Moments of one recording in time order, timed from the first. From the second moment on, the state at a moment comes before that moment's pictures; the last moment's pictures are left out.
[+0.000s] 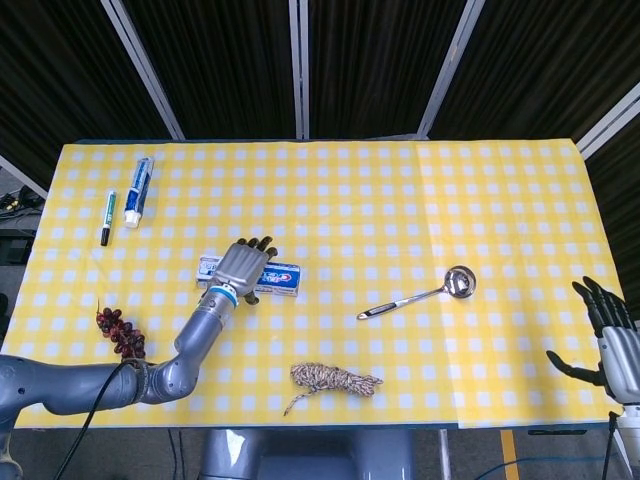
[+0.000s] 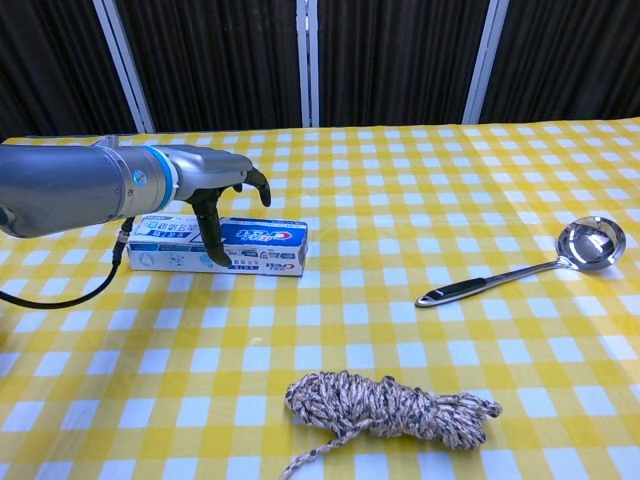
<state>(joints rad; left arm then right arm) -1.05 -1.61 -0.22 -1.49 0.43 0.89 0.90 0.07 -1.03 0.08 -1.62 -1.47 1.44 0.31</state>
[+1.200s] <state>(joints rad) -1.10 -1.72 -0.14 -1.35 0.61 0.97 0.82 0.07 -1.02 0.09 -1.61 -1.46 1.44 0.34</state>
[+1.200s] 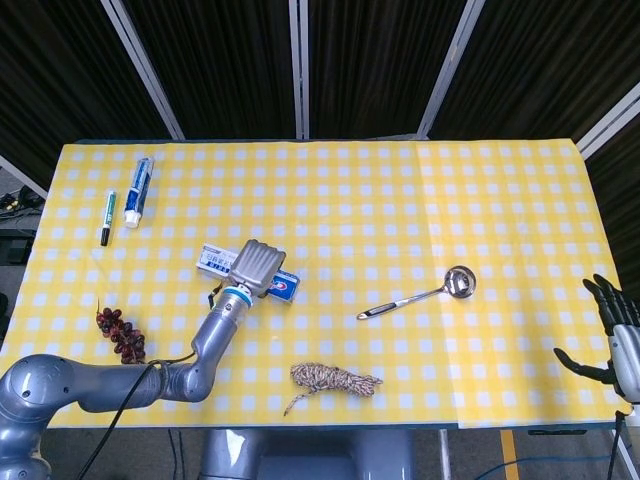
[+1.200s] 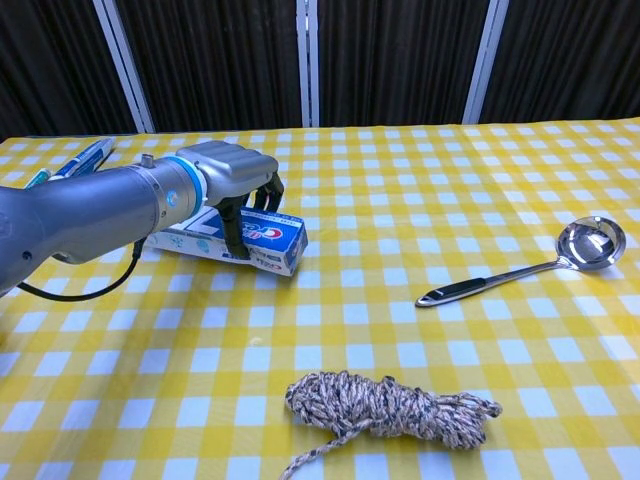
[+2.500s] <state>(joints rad) -0.99 -1.53 -0.33 -1.64 1.12 1.19 0.37 0.06 -1.01 0.08 -1.63 -1.47 1.46 0.34</state>
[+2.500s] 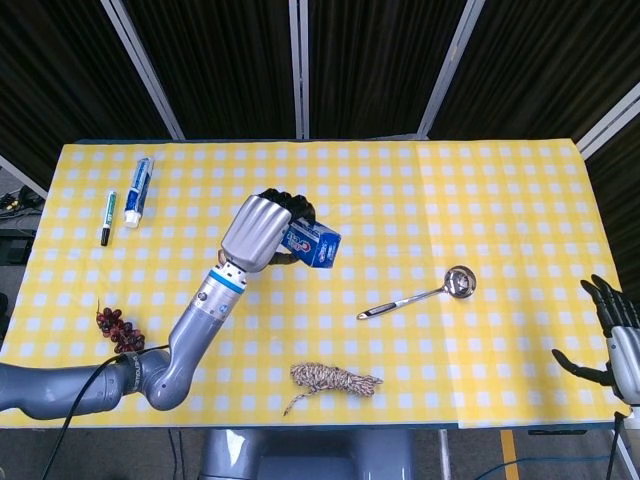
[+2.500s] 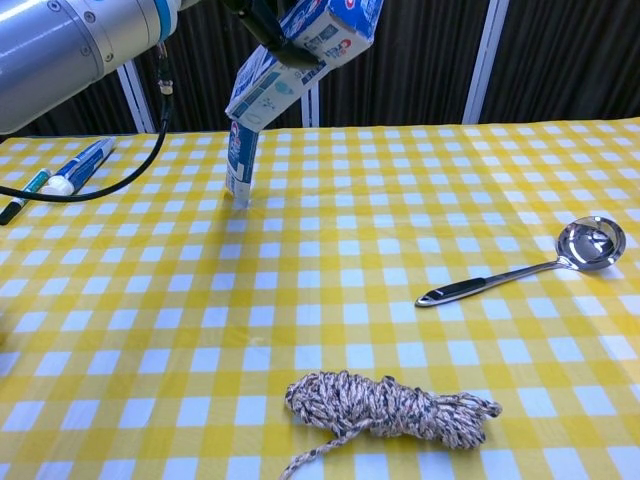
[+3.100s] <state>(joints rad) -0.98 -1.43 -0.37 -1.83 1.11 1.19 0.46 0.06 -1.01 0.08 -1.64 -1.49 1.46 0.32</state>
